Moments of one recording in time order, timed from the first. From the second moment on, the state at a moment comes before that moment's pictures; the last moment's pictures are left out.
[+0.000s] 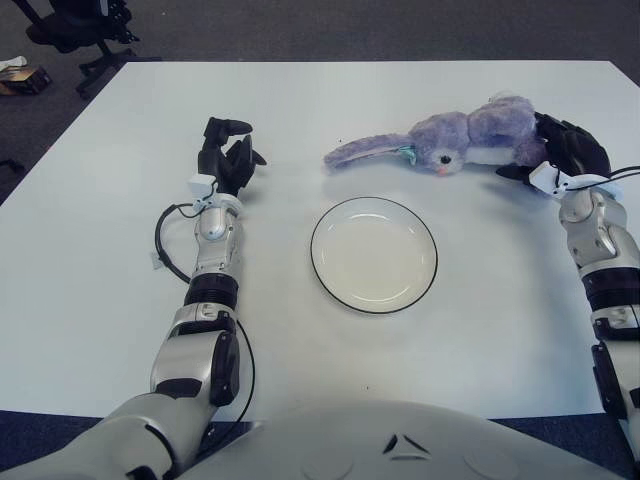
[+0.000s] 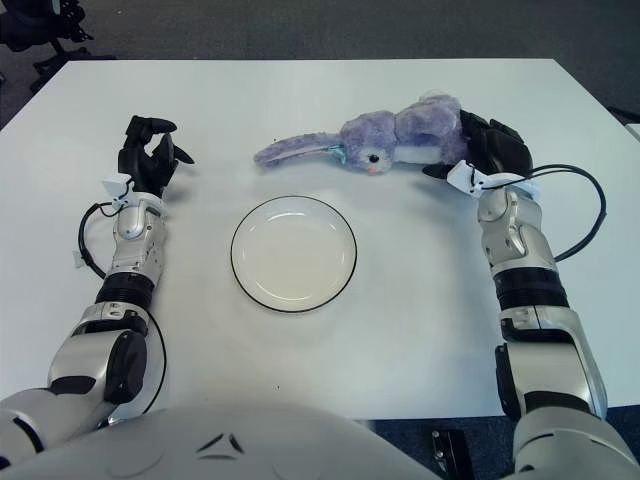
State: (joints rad) left arm -0.47 0.05 0.23 0.71 -0.14 -0.56 -0.01; right arm -0.51 -0.64 0.08 0.55 -0.61 0.03 -0.12
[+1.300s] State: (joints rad) left arm -0.47 0.05 0.23 0.71 -0.13 -0.57 -0.01; right arm -0.67 -0.57 0.23 0.93 -0.63 0.05 -0.36
